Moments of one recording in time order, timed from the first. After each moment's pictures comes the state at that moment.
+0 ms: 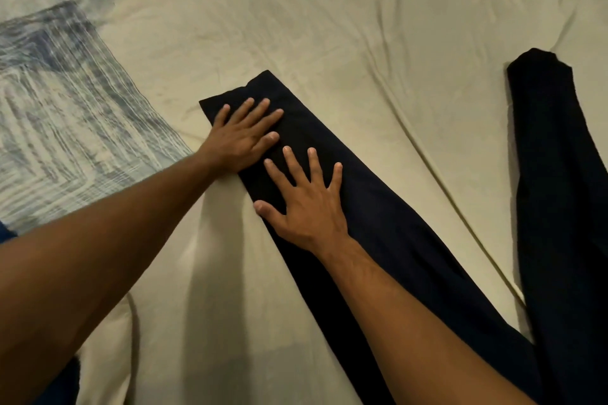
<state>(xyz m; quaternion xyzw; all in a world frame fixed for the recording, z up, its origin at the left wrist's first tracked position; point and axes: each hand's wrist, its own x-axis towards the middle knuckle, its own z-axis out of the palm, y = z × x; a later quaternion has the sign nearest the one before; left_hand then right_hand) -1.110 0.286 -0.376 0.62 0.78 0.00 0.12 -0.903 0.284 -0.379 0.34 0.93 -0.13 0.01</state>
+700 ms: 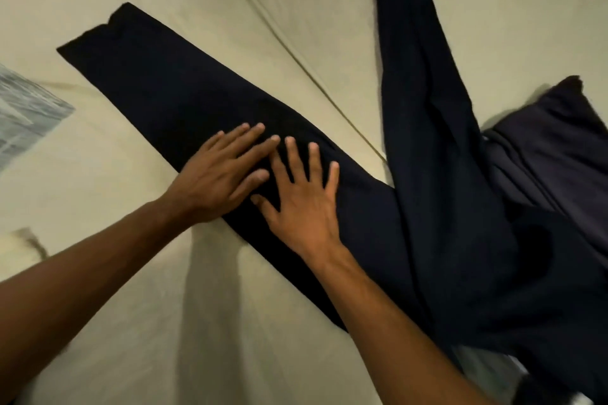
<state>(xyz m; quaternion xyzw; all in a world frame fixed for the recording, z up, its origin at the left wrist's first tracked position) -0.913 0.184 -0.359 0.78 0.60 0.06 0.14 -0.720 0.191 -0.362 0.52 0.85 -0.13 0.01</state>
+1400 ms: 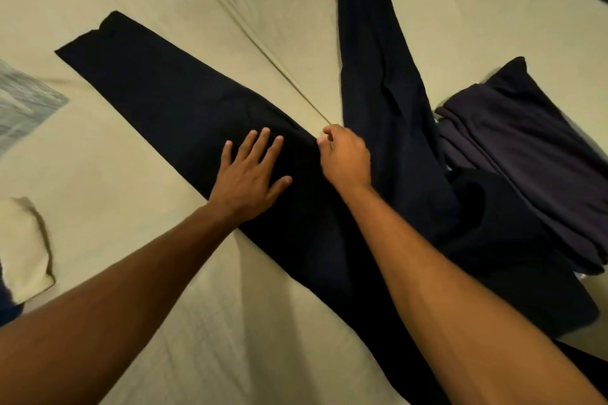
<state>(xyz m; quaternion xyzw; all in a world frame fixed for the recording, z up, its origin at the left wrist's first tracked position) -0.788 0.165 -0.355 0.70 0.70 -0.01 0.13 -0.614 0.236 -0.321 0.63 0.72 -0.25 -0.14</state>
